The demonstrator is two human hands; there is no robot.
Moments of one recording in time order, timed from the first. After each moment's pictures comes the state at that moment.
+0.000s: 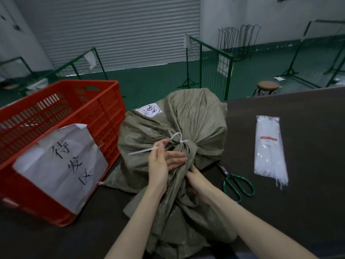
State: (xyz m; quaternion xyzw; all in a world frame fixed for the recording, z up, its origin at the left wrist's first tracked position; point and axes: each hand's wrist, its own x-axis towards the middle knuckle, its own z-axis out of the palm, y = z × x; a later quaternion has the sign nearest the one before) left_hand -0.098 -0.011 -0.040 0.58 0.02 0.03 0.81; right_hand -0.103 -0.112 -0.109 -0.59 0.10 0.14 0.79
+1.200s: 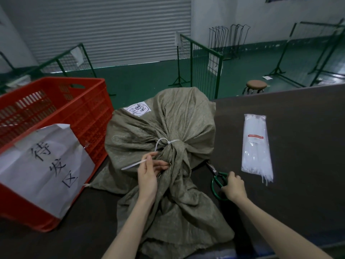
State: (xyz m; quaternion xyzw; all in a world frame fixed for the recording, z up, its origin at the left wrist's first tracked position) left_hand -0.093 -0.007 -0.097 0.61 0.02 0.10 0.79; right_hand -0.124 -0.257 -0.171 -0.93 0.27 0.09 0.24
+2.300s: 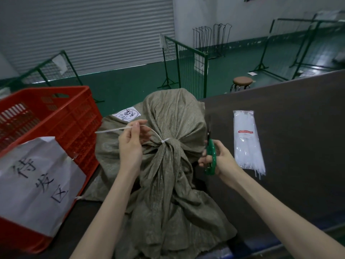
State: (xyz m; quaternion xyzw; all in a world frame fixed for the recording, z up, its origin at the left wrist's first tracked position) left_hand -0.052 -0.008 0.001 0.65 -0.09 0.15 0.74; right_hand -0.125 -0.221 -0.052 -0.56 0.12 -0.03 0.82
